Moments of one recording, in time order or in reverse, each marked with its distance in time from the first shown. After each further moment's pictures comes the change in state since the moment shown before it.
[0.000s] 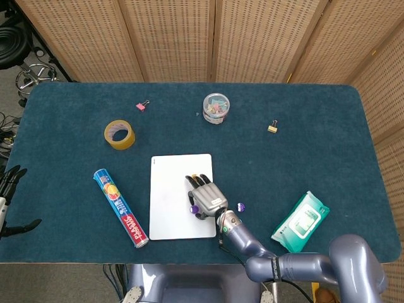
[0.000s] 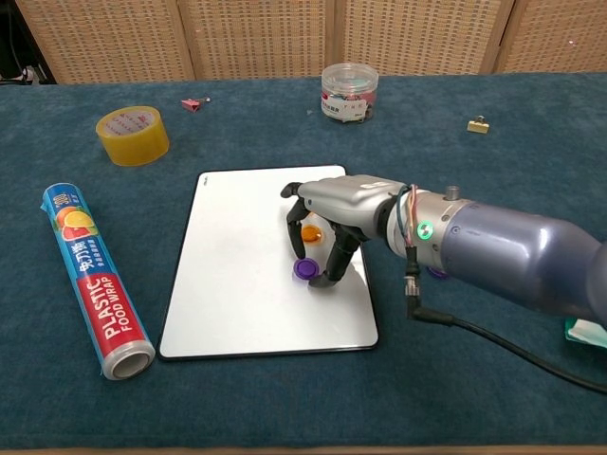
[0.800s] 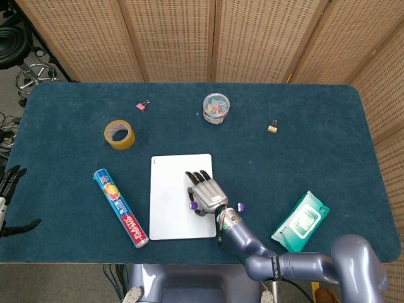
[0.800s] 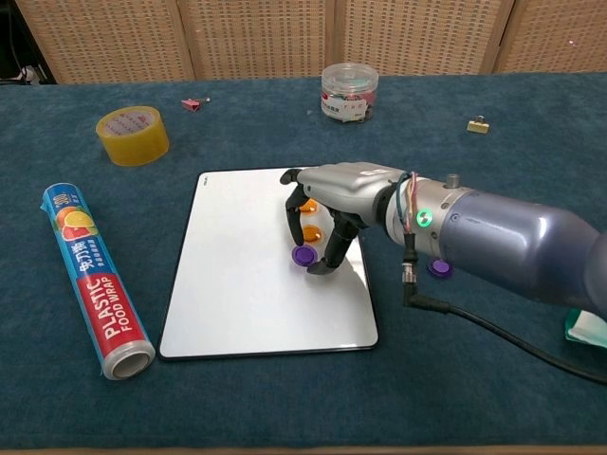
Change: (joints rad) left arm 0.000 0.002 0.000 0.001 0.000 -0.002 -0.004; right arm -0.005 0.002 0.023 -0.002 -0.010 0.012 -0.016
